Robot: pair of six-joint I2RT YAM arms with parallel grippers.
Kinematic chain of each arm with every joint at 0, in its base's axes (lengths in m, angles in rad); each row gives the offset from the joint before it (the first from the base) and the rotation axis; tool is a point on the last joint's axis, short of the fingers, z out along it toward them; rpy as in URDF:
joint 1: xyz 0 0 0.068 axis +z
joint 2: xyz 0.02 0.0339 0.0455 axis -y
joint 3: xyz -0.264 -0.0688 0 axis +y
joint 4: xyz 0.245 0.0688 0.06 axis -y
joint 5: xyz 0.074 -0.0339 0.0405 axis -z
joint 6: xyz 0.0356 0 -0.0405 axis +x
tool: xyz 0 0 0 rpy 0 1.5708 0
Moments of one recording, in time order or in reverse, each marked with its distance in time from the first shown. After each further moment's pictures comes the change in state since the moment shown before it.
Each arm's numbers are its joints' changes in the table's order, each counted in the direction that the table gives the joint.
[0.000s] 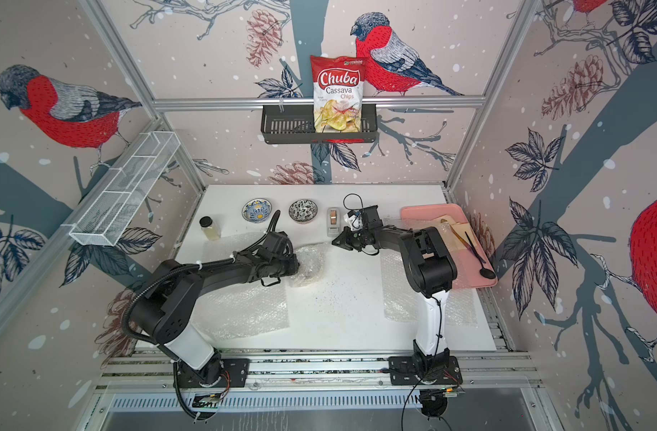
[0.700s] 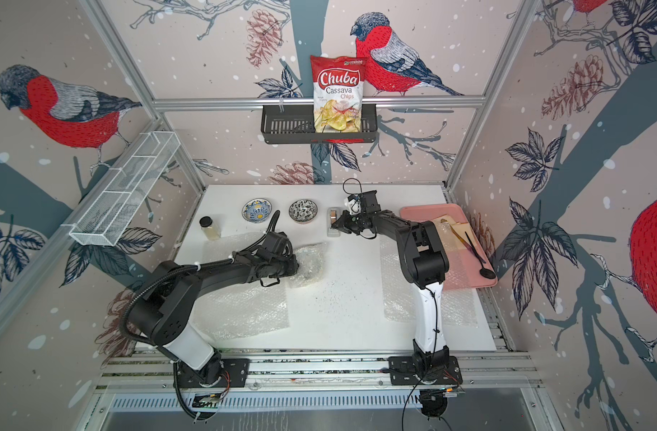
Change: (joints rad) left arm 0.000 0.011 -0.001 -0.022 -0.001 0.000; right arm -0.024 -0.101 -0.268 -0.107 0.028 0.001
